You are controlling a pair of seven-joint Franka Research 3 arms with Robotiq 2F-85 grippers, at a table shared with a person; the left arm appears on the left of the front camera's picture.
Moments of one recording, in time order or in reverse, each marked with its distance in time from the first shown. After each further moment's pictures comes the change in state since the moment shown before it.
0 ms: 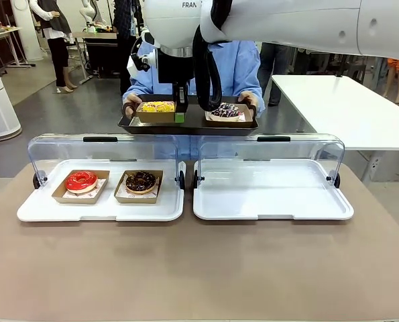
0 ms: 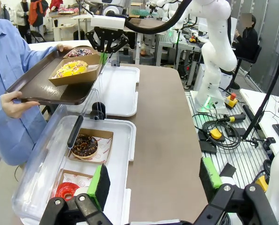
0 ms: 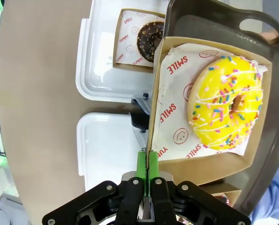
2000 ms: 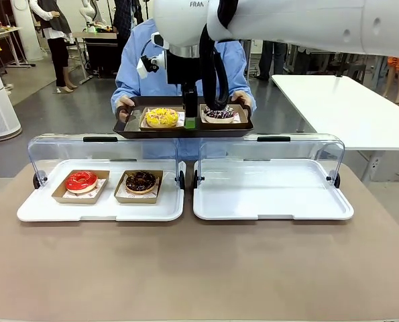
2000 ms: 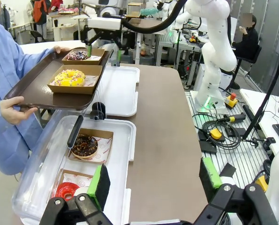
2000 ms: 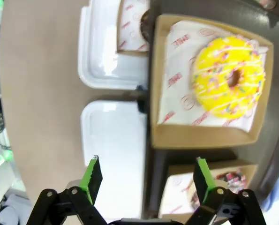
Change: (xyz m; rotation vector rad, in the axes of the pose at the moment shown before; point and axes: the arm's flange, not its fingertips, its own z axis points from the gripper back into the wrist) left arm 0.000 0.000 0.000 0.000 0.000 0.000; right arm -0.020 0.006 0.005 0.041 0.046 -0.029
